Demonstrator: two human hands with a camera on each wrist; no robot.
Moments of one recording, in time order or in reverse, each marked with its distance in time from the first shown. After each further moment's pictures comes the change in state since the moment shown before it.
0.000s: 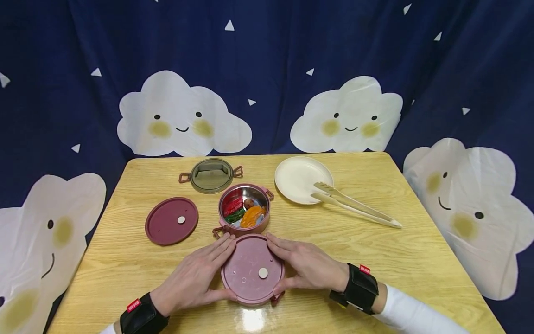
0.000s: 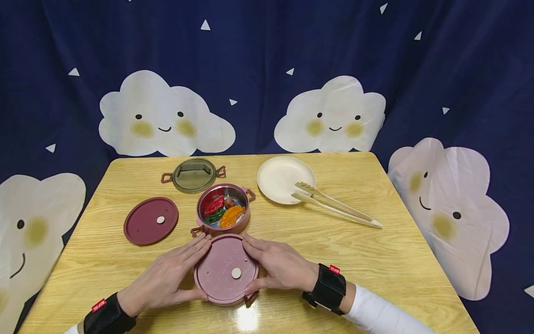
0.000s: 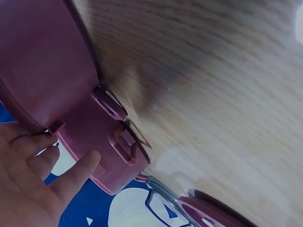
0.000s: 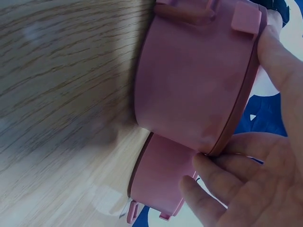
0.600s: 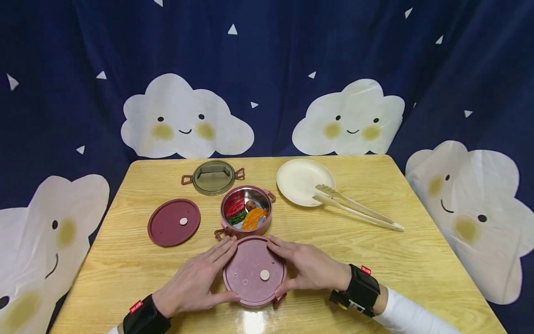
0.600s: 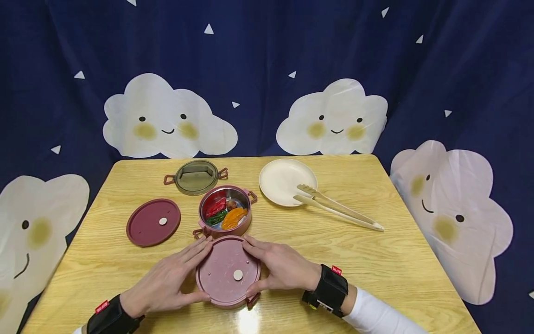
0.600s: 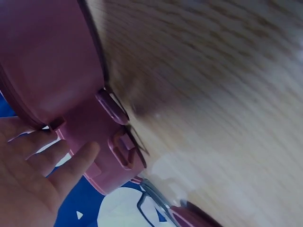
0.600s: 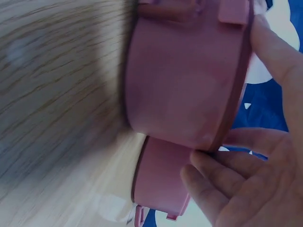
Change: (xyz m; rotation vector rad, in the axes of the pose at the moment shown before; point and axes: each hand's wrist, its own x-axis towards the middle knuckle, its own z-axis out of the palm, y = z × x) left_hand -0.003 0.000 0.002 -0.069 0.001 -0.033; right_hand 0.003 0.004 0.004 0.084 0.026 -0.003
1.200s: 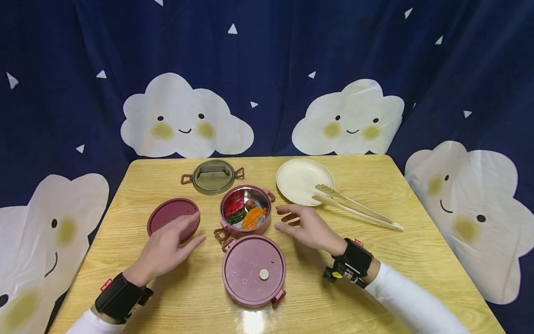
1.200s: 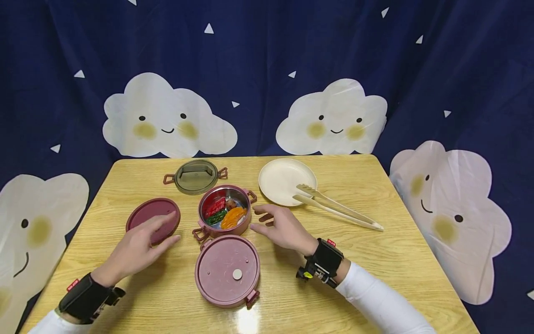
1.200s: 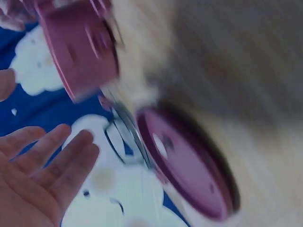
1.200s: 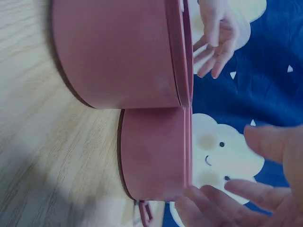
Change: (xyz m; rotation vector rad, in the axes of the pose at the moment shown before) left_hand 0.005 -0.062 -0.040 -0.065 0.248 -0.260; right_hand 0.039 0.034 -0.035 0.368 0.311 0.255
